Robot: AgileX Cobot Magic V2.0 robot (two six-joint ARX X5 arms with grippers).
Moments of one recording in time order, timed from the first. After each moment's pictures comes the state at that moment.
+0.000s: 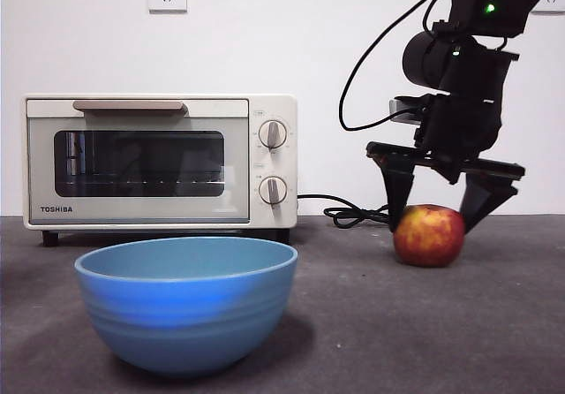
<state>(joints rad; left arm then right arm) -0.01 0.99 0.74 -0.77 0.40 -0.09 0.30 1.91 1.40 -0.67 -0.05 0.17</state>
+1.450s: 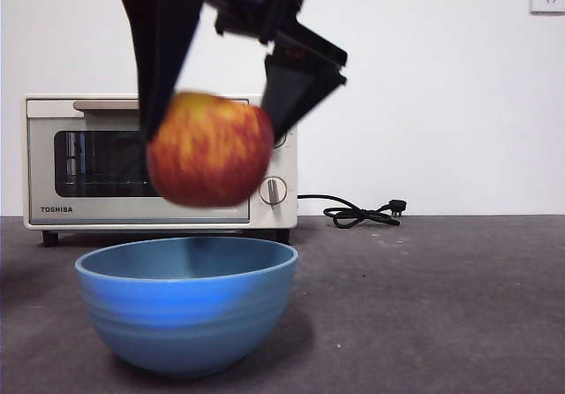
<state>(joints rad) -0.01 0.99 0.74 -0.79 0.40 -0.06 1.00 1.70 1.41 -0.86 -0.03 0.22</state>
